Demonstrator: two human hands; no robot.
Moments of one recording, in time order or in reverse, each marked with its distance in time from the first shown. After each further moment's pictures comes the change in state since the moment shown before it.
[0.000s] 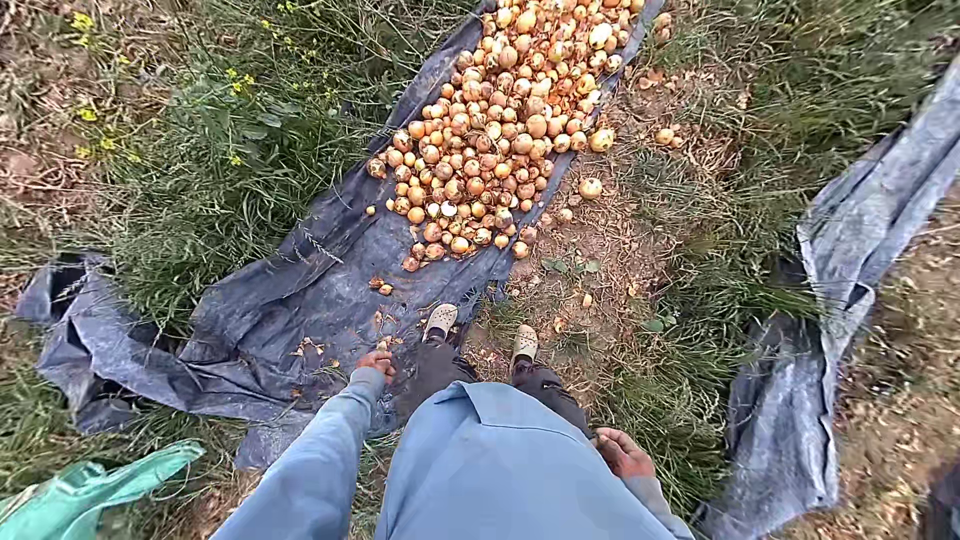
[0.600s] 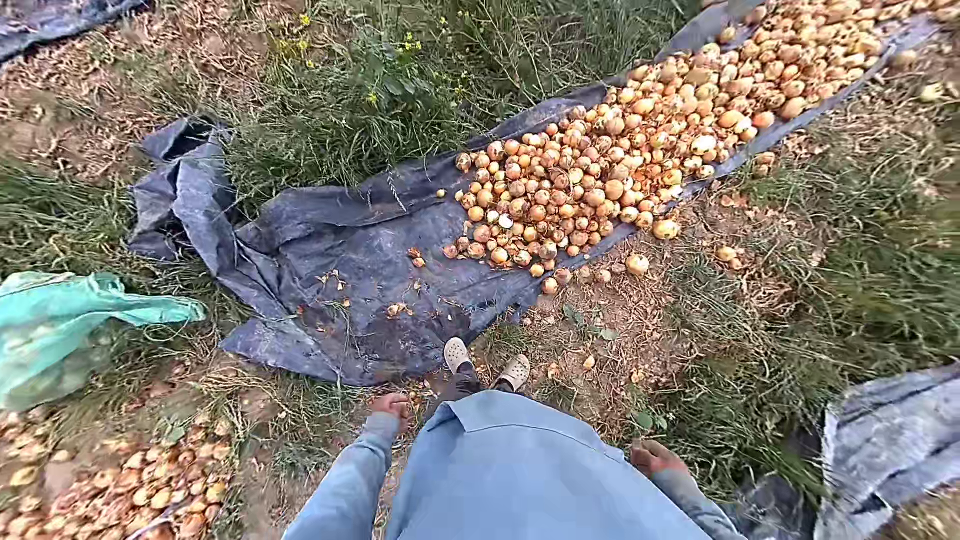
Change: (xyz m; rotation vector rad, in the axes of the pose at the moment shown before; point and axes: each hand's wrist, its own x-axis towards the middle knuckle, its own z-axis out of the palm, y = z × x) left_hand -0.117 -0.189 0.177 -0.500 0.091 -0.110; right_hand 0.112 -0.077 -0.135 -0.935 -0.196 -0.115
